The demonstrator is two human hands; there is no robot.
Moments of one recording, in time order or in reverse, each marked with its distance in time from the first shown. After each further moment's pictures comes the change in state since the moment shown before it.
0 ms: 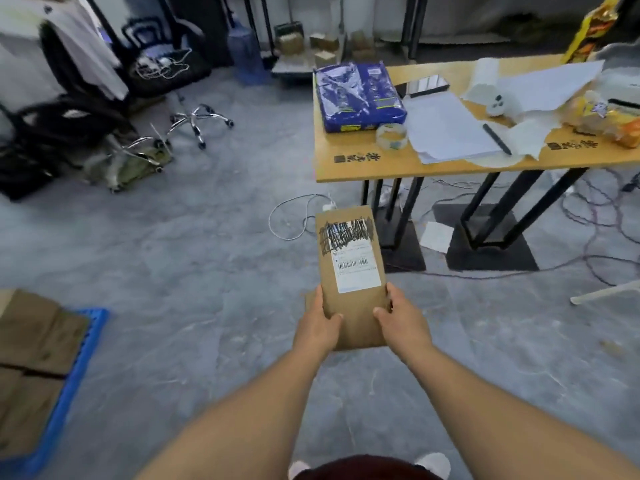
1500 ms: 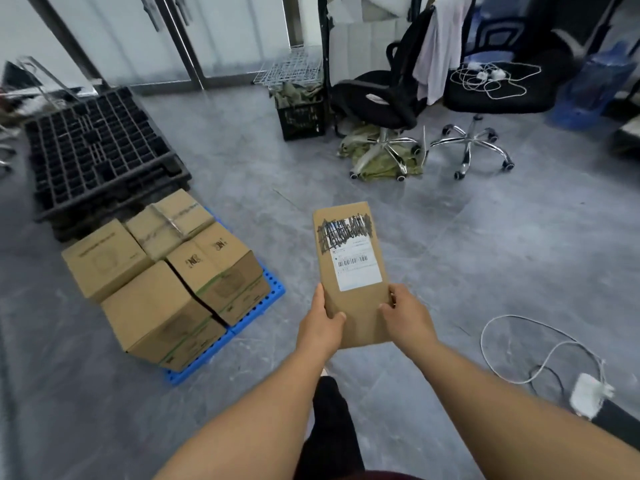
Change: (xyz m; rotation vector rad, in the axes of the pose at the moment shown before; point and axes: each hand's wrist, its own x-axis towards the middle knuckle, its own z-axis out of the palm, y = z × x) left_hand 0.253 -0.183 -0.501 -0.470 0.640 -0.420; right_hand 0.210 -0.533 0.386 -0.276 -0.512 -0.564
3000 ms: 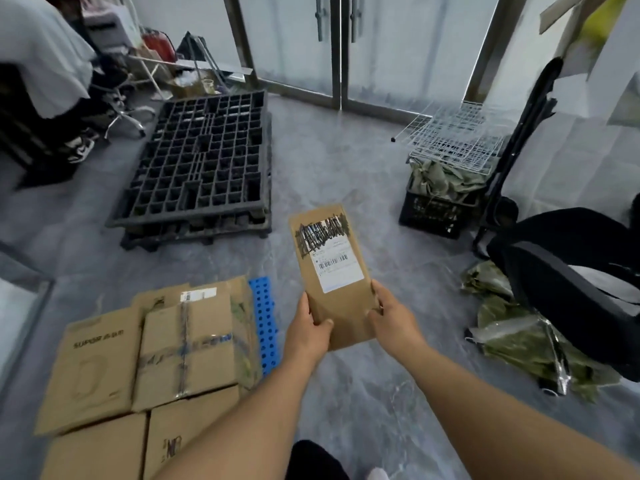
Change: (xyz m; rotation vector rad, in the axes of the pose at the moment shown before) left_hand 0.628 0.236 -0.312 -0.425 0.466 -0.255; right_hand 0.649 -0.497 0.099 -0.173 -0.481 -0.421
